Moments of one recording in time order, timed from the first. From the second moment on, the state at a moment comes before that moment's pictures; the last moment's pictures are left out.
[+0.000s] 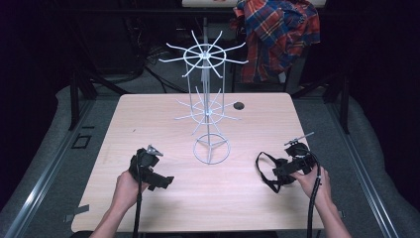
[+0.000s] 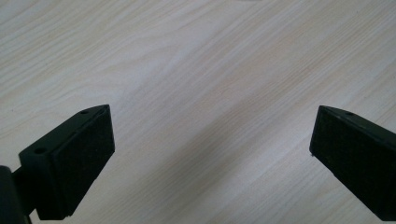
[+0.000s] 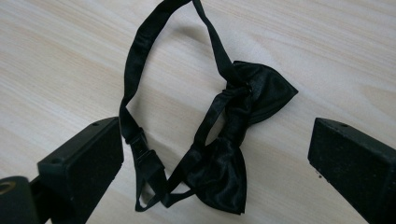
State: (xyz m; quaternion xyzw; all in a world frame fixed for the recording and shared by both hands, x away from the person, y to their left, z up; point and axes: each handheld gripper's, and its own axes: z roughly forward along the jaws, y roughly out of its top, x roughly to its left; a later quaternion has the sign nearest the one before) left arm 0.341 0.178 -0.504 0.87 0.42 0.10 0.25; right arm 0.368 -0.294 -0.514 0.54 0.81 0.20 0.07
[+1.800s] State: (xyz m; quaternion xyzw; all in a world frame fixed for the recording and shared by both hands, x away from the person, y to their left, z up) left arm 0.340 0.180 -0.503 0.87 0.42 0.10 0.25; right arm 0.376 -0.291 -0.536 0.54 0.82 0.14 0.09
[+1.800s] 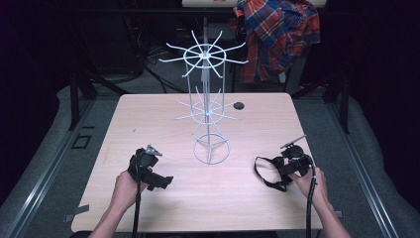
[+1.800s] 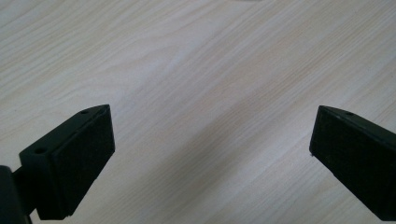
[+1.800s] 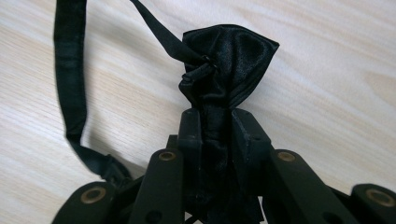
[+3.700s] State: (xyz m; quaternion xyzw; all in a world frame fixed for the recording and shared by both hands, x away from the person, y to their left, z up) left arm 0.340 0.183 -0.500 0.86 0.42 0.10 0.27; right arm 0.357 -0.257 -0.465 0.50 0.80 0.33 0.10
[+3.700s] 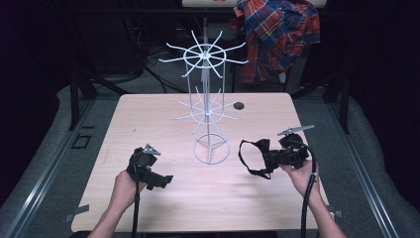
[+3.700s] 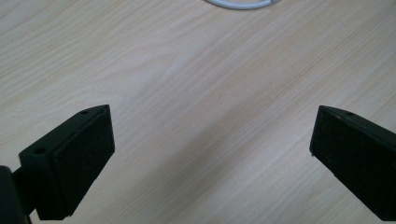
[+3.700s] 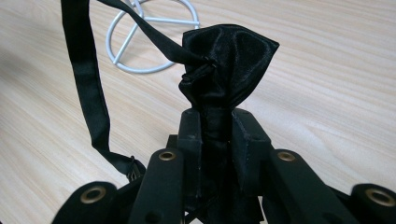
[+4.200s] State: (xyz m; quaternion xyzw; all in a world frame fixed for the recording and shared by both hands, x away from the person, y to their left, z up) left arm 0.341 0.185 -0.502 0.86 0.42 0.10 0.26; right arm 0.358 -0.242 -0.460 0.48 0.80 0.33 0.09
